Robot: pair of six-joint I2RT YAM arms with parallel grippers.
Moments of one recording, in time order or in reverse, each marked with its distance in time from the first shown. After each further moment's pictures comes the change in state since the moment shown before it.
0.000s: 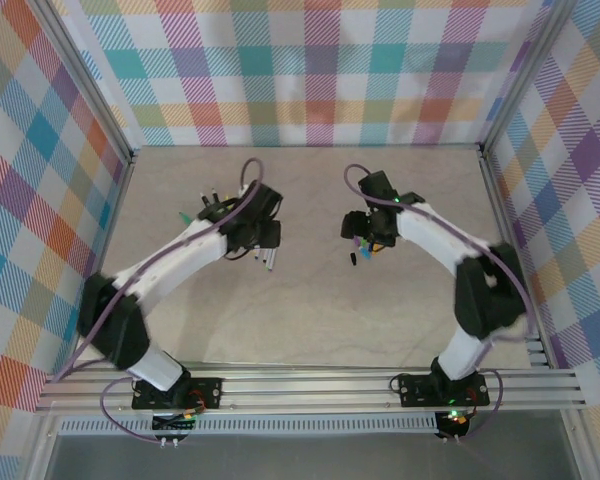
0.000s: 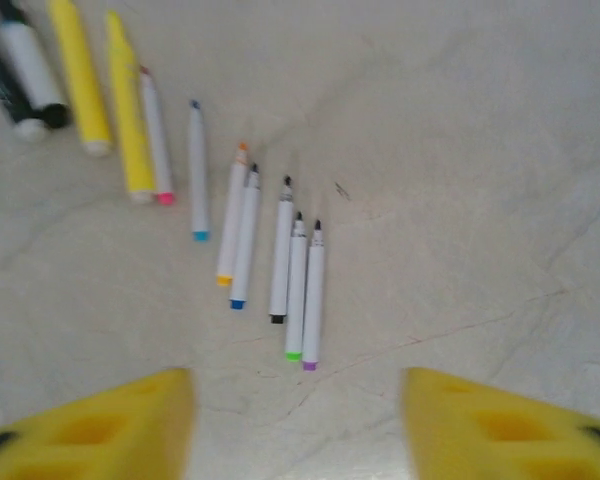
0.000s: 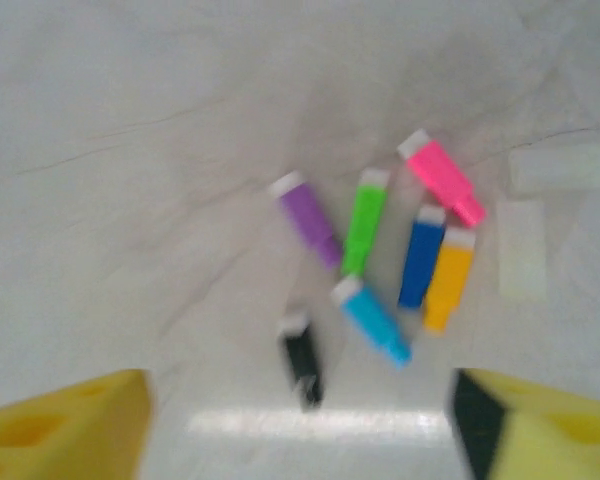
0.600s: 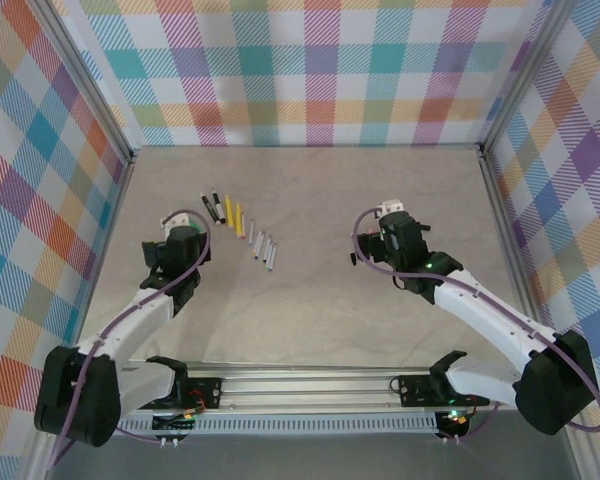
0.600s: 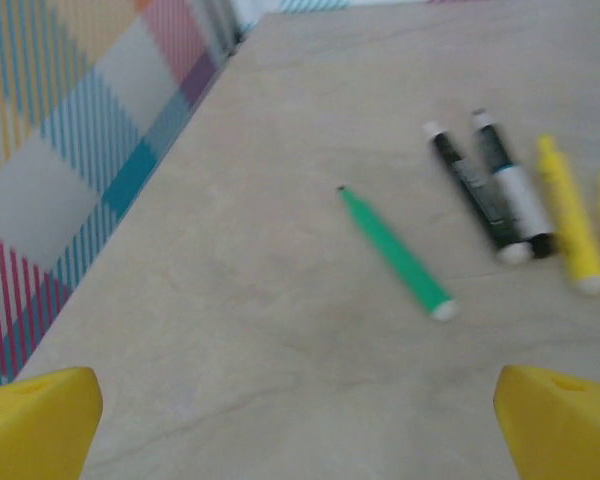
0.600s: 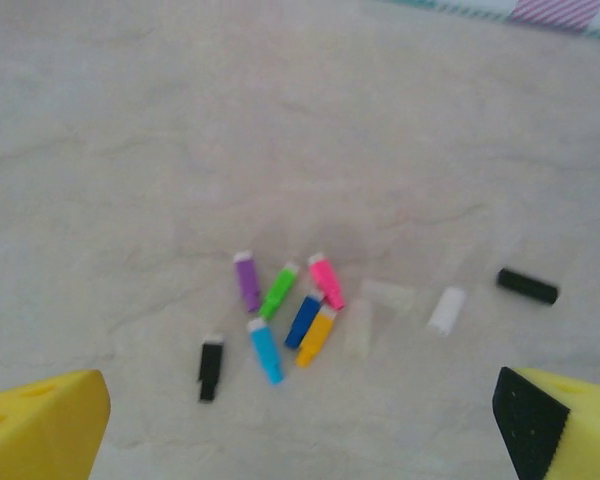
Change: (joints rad) left arm 0.393 -0.340 -0.751 0.822 -0.318 0.370; right arm 0.107 -0.476 -0.451 0.392 0.367 -0.367
